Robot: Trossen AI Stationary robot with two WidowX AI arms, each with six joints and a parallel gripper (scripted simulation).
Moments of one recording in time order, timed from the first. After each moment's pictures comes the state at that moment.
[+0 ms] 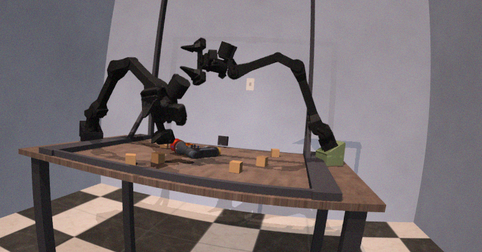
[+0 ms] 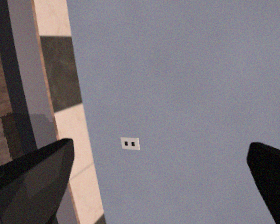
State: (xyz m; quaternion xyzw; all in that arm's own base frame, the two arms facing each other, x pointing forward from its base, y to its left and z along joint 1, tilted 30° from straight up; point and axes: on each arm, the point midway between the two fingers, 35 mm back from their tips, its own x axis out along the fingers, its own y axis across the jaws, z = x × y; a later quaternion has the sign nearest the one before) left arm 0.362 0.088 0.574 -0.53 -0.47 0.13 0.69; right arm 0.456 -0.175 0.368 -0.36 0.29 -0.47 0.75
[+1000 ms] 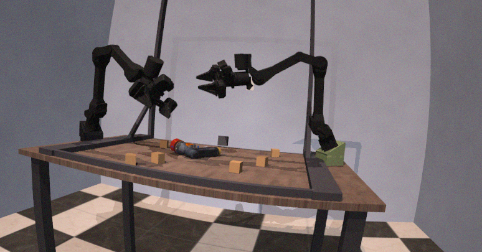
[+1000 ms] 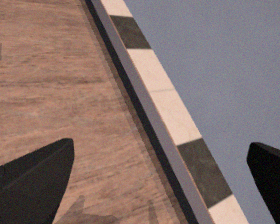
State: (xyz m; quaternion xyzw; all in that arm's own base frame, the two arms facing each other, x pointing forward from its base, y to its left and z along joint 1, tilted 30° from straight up) left arm 0.350 0.044 0.466 -0.24 -0.22 0.12 0.94; right arm 0.389 -0.084 0.374 -0.17 0.06 -0.25 0.95
